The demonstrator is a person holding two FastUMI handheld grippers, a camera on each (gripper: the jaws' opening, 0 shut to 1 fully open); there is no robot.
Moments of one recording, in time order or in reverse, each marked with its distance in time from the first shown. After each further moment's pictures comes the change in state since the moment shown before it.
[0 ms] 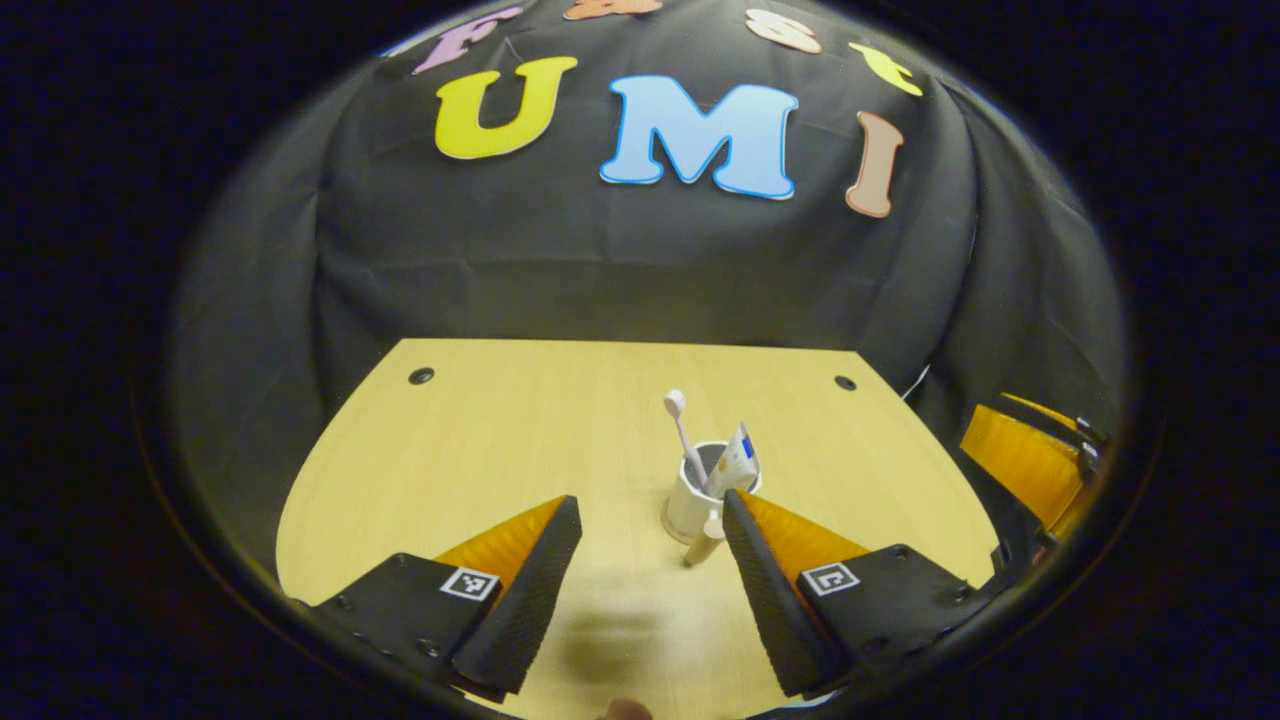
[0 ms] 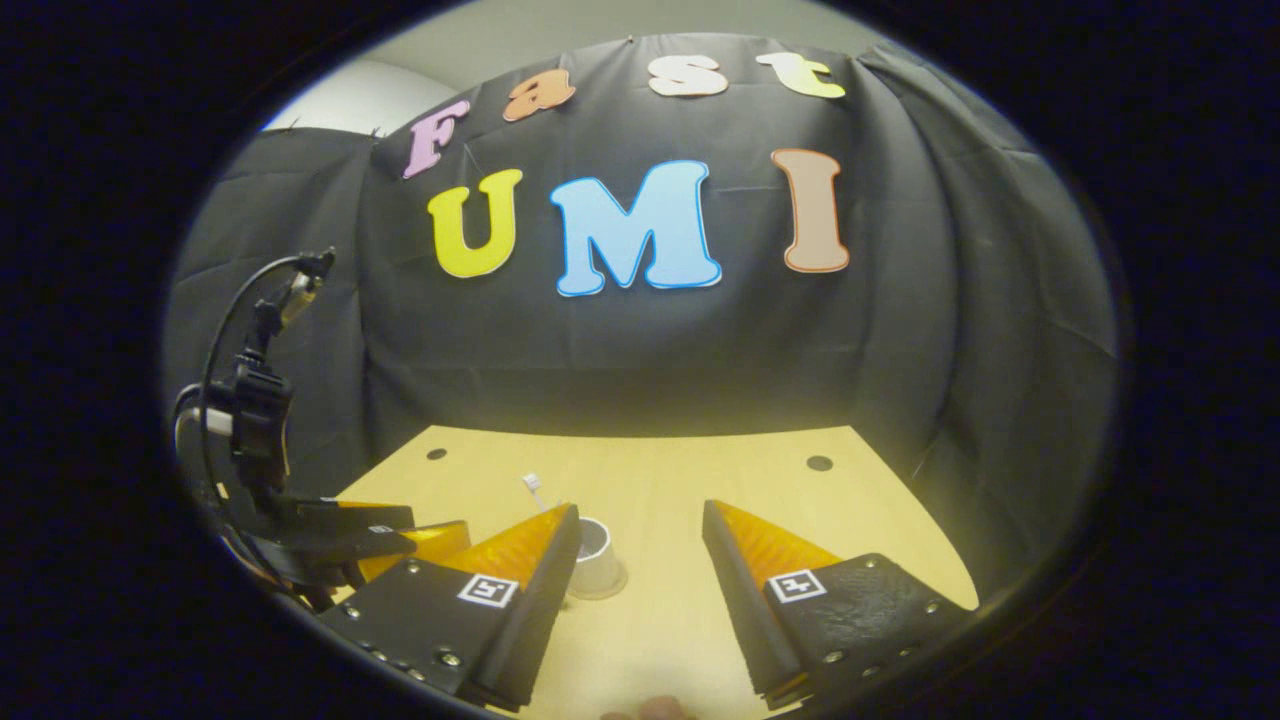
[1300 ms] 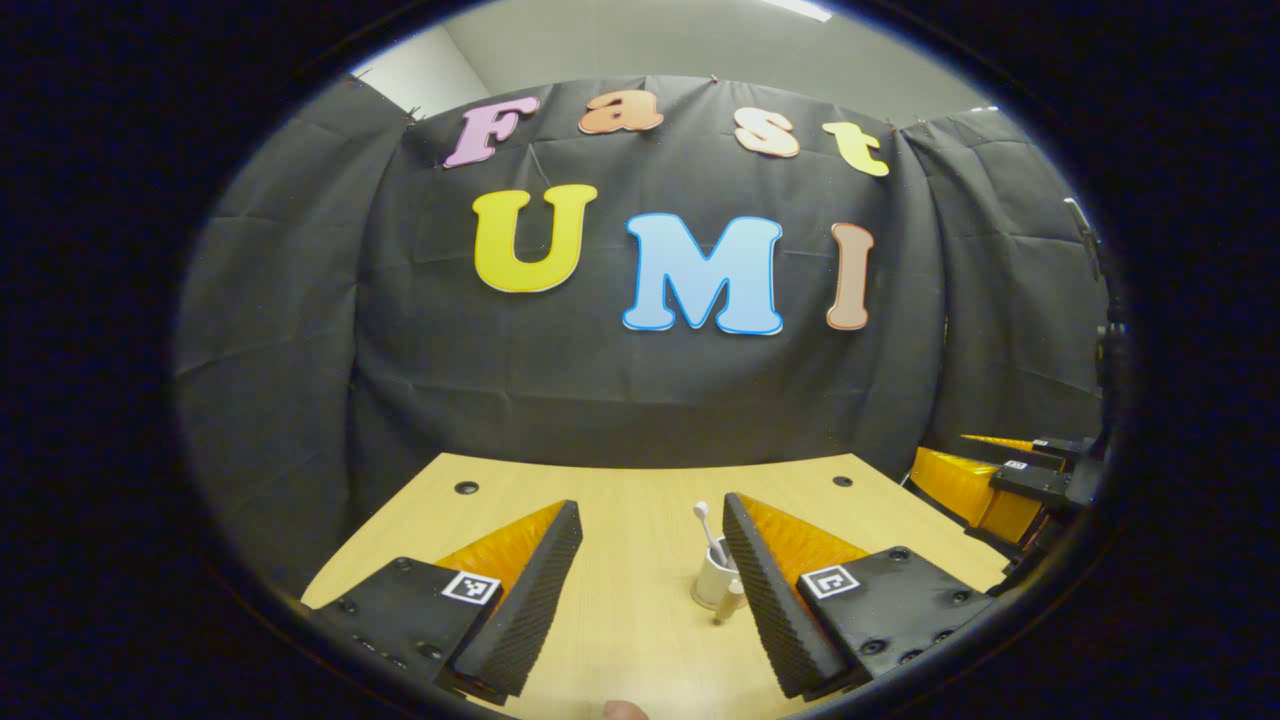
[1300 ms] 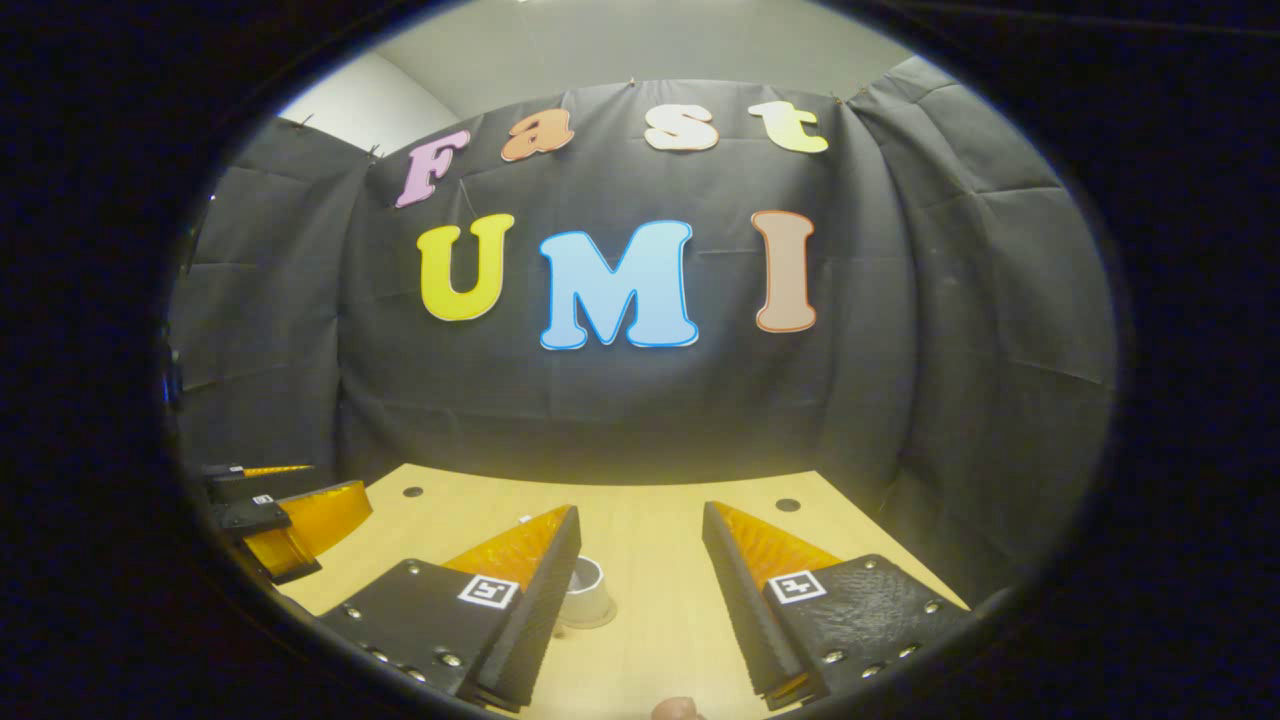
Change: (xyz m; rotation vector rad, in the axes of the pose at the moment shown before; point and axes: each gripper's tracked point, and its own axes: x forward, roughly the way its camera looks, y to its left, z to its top) left arm -0.090 0.021 0.055 0.057 -0.375 -0.003; right arm -0.021 0.004 0.027 -0.028 -0.157 -0.115
